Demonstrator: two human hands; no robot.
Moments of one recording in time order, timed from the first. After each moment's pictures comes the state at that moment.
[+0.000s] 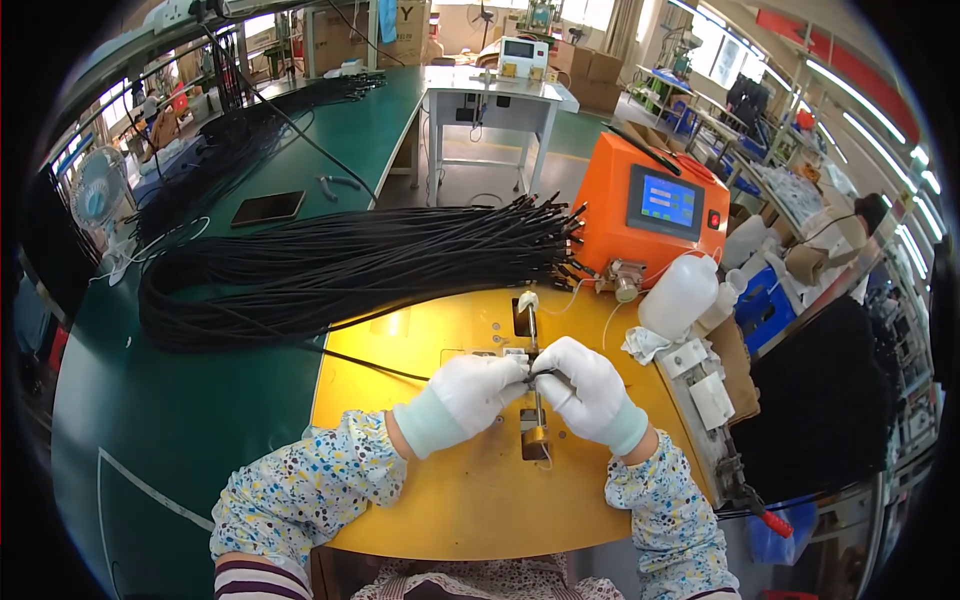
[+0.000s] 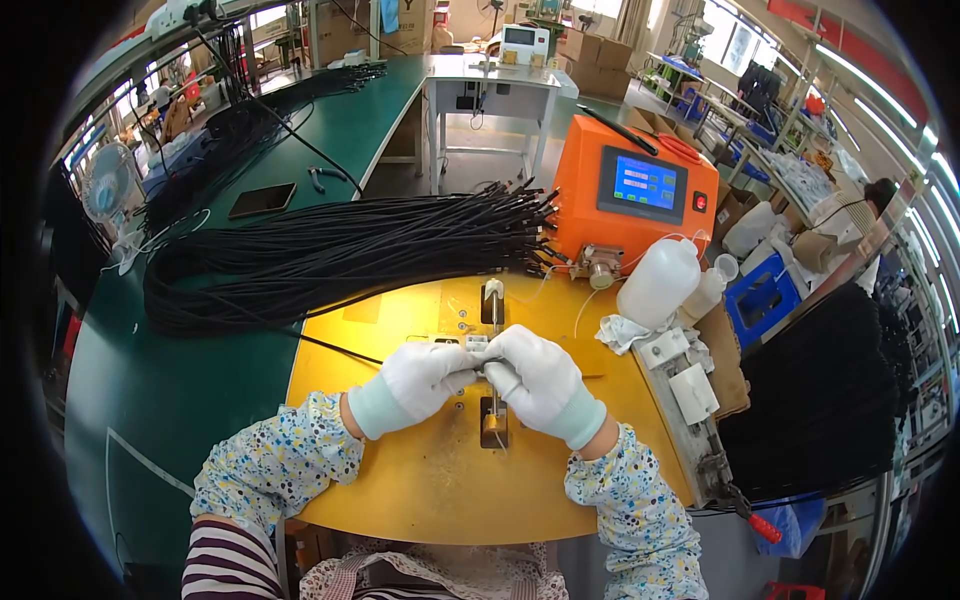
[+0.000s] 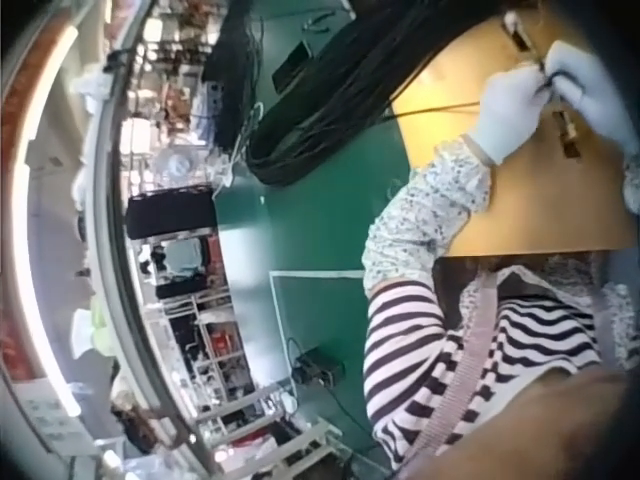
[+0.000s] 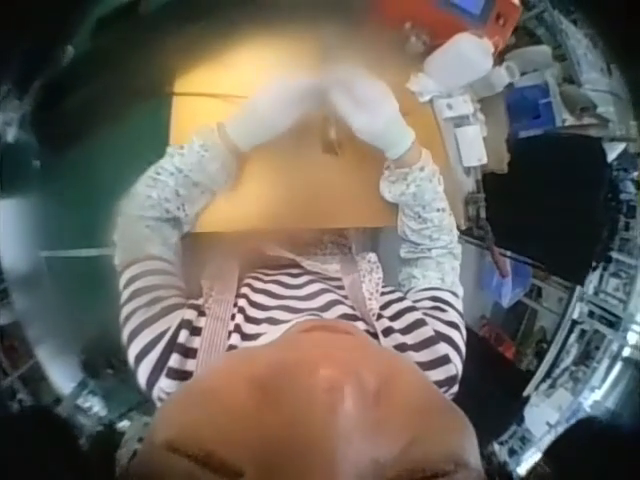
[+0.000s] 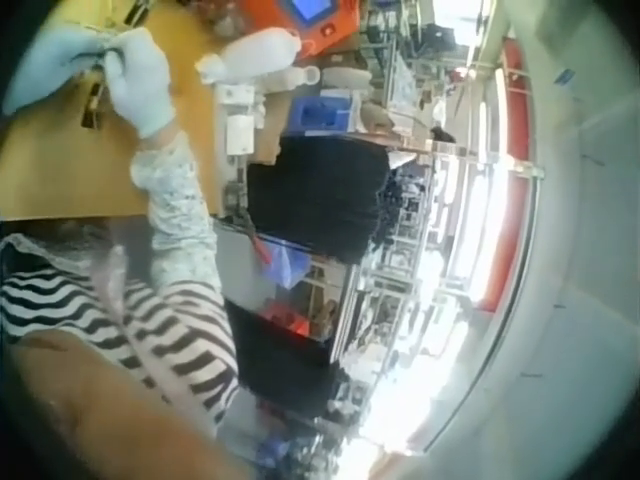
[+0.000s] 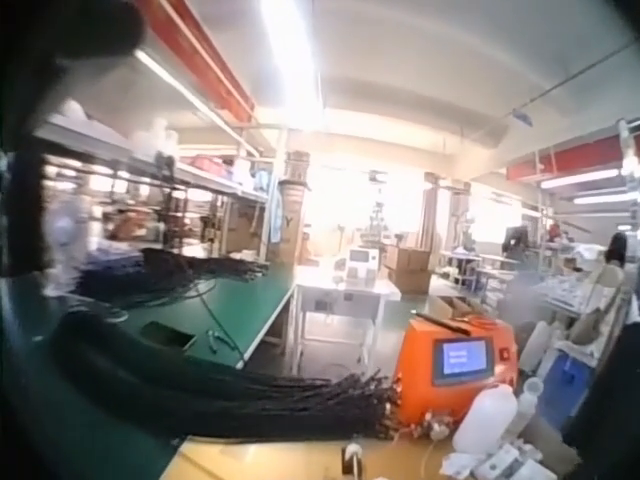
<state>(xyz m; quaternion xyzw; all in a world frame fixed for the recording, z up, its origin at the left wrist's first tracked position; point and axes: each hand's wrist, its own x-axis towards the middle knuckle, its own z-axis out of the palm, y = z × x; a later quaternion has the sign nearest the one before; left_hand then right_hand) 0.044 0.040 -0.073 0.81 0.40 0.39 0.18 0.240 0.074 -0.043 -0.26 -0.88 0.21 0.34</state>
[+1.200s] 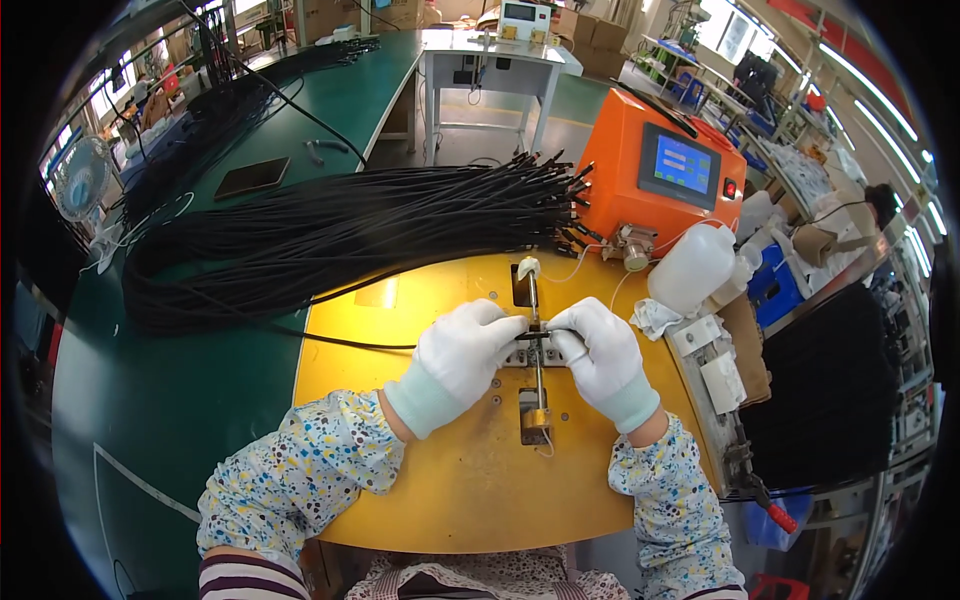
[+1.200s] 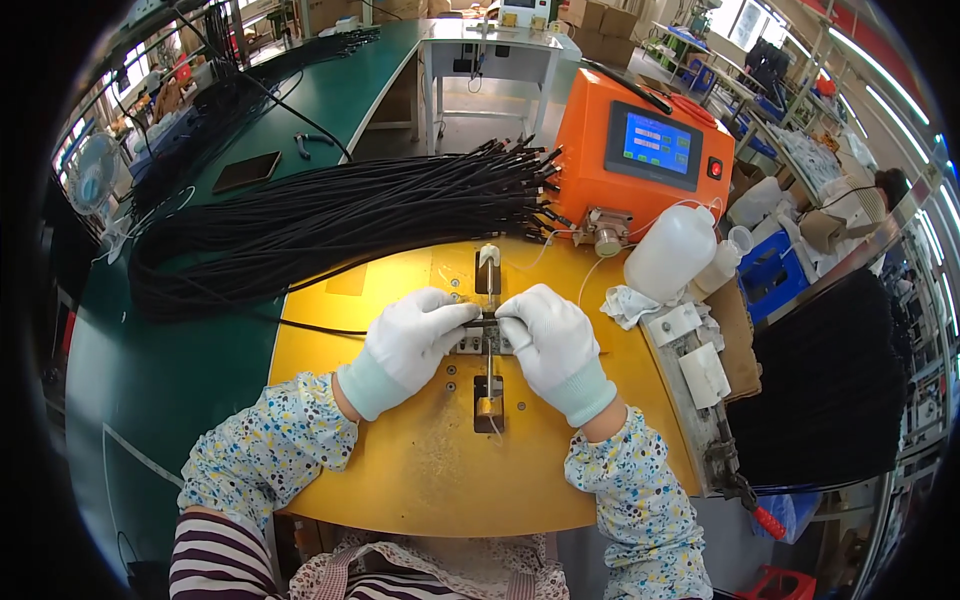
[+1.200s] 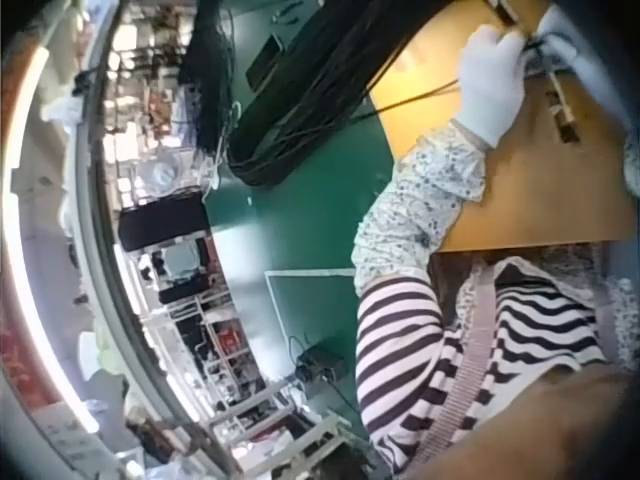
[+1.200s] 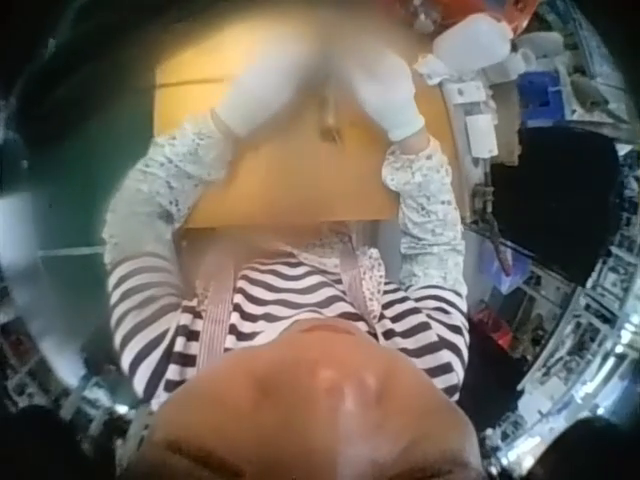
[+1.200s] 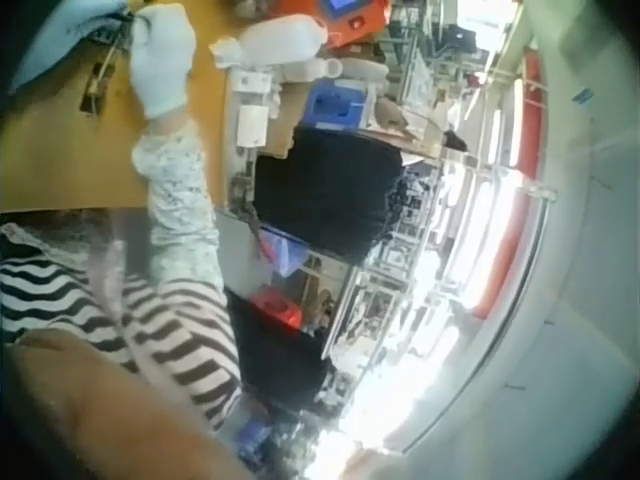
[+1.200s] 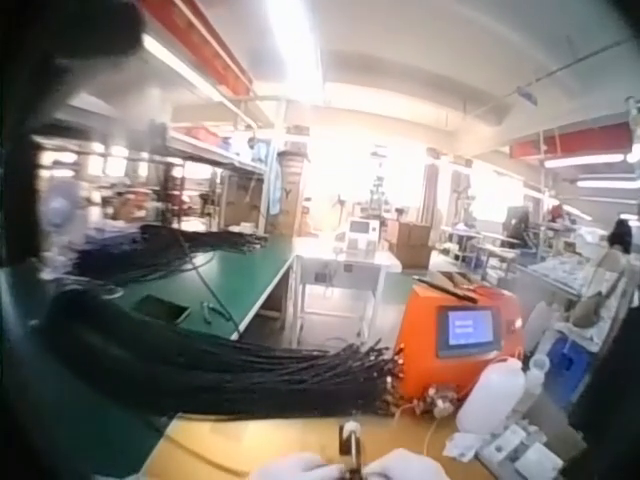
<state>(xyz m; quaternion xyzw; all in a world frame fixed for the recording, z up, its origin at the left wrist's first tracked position) 0.042 0.048 -0.078 0.79 0.47 0.38 0.09 0.247 0.090 -0.064 -0.34 -0.86 0.13 0.35</state>
